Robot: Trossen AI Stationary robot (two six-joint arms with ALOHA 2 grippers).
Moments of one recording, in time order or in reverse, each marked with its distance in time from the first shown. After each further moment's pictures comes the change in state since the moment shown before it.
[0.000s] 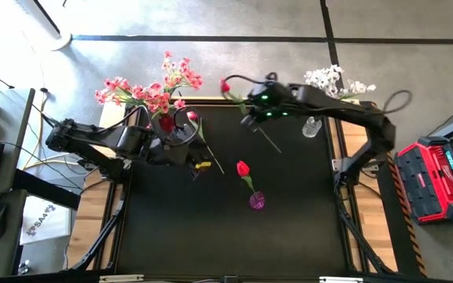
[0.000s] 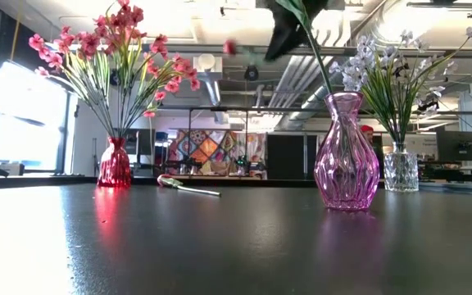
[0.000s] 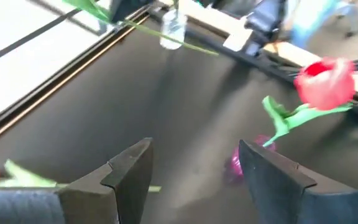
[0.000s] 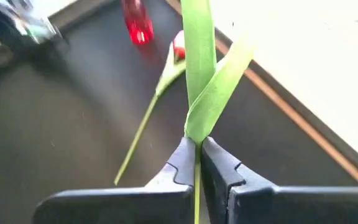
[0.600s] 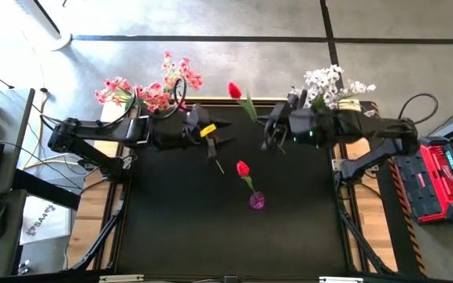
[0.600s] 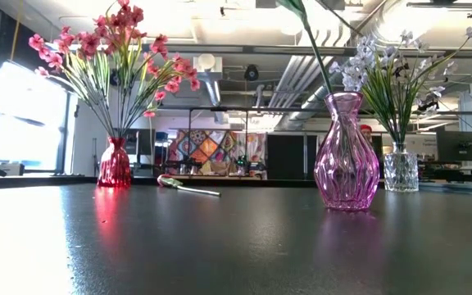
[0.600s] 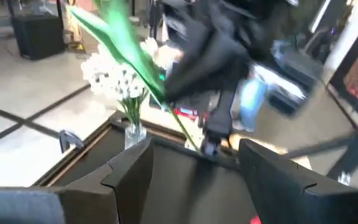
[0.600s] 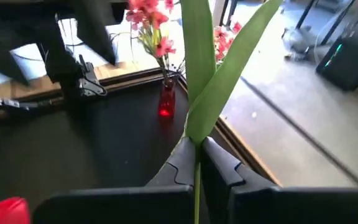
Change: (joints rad) left arm 0.127 0.022 0.000 0.530 0.148 0.353; right arm 0.402 -0.248 0.001 0.093 0.452 -0.116
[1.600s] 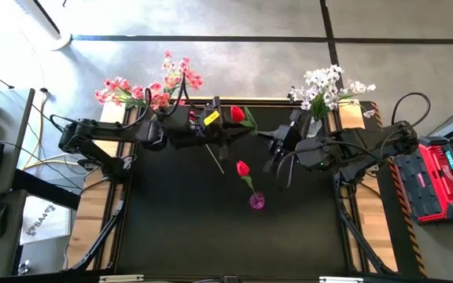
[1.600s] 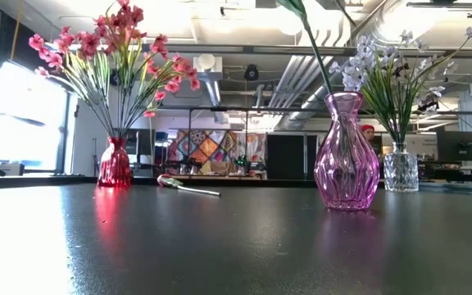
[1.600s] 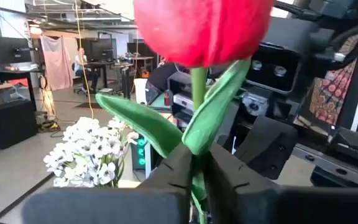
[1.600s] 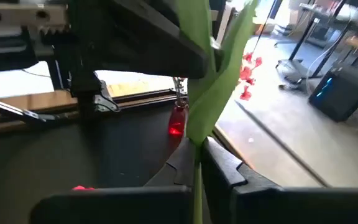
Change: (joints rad) left arm 0.044 0.118 0.001 0.426 0.159 0.243; right arm 0.246 0.025 0.001 0.066 0.257 -0.016
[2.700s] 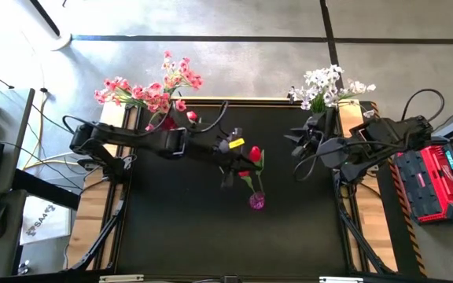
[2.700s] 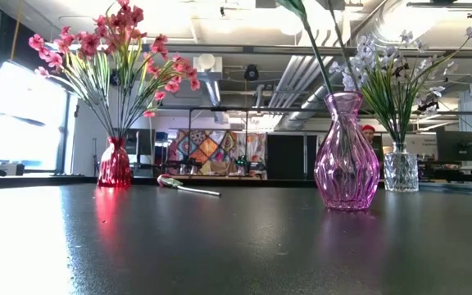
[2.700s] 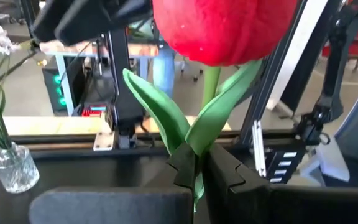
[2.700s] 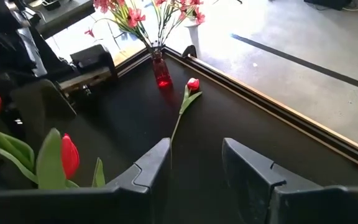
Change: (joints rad) left arm -0.030 0.117 0.000 -0.167 0.308 -0.085; right arm 0.044 -0.151 0.000 -0.491 -0.017 0.692
